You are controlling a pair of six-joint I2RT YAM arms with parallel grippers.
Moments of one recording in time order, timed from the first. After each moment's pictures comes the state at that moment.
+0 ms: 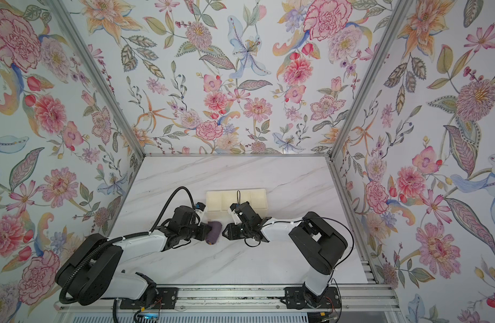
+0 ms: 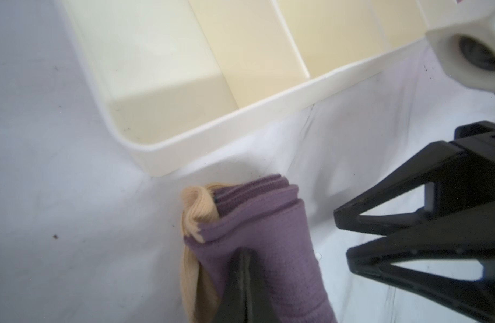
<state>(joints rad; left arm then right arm) -0.52 1.42 0.48 0.10 0.28 -0.30 0.82 1.73 0.77 0.16 -0.42 0.66</state>
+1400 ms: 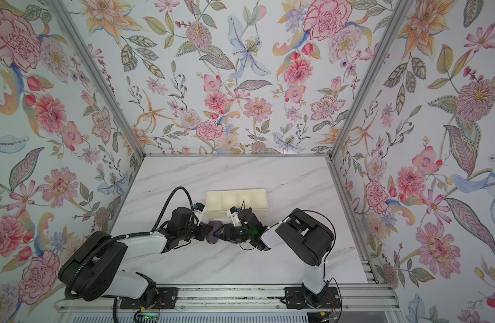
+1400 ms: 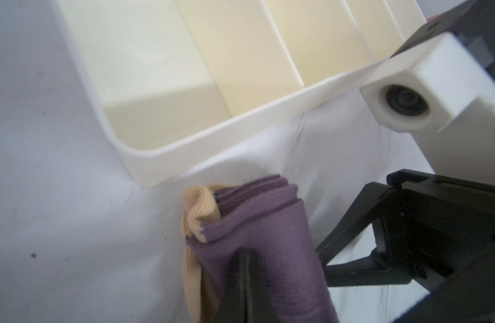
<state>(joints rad) -0.50 1.45 0.43 0.24 0.35 -0.32 0.85 1.86 0.67 0.68 -0.56 1.01</state>
